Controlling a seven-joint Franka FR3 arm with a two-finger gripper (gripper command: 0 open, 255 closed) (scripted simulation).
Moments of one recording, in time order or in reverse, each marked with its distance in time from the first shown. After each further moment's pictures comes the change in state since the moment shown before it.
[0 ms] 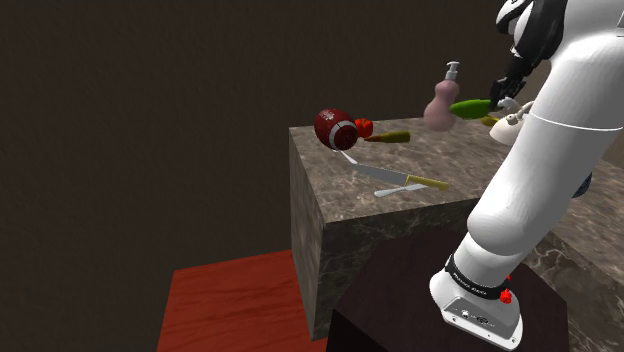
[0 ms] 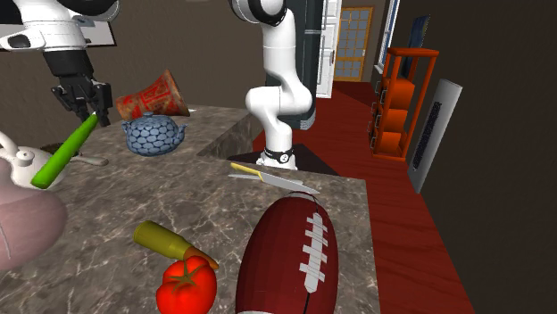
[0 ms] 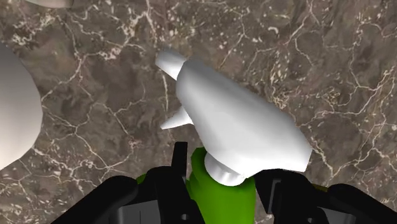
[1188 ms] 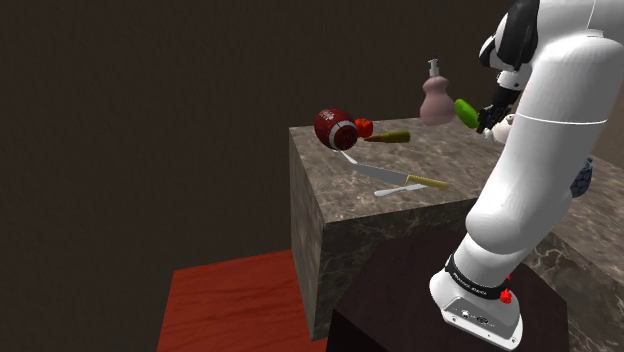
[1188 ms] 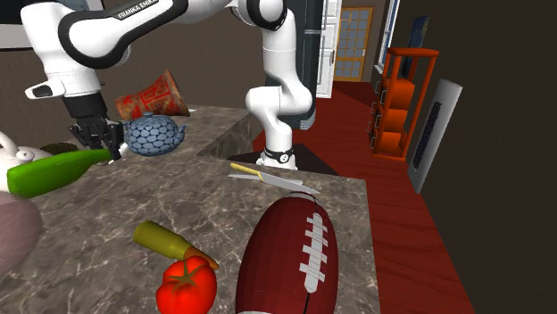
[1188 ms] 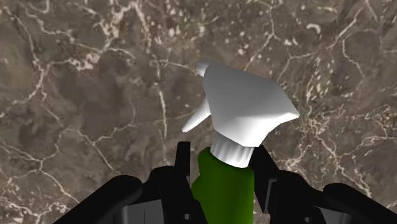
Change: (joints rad) arm -0.036 0.098 0.027 -0.178 0.105 0.213 -0.085
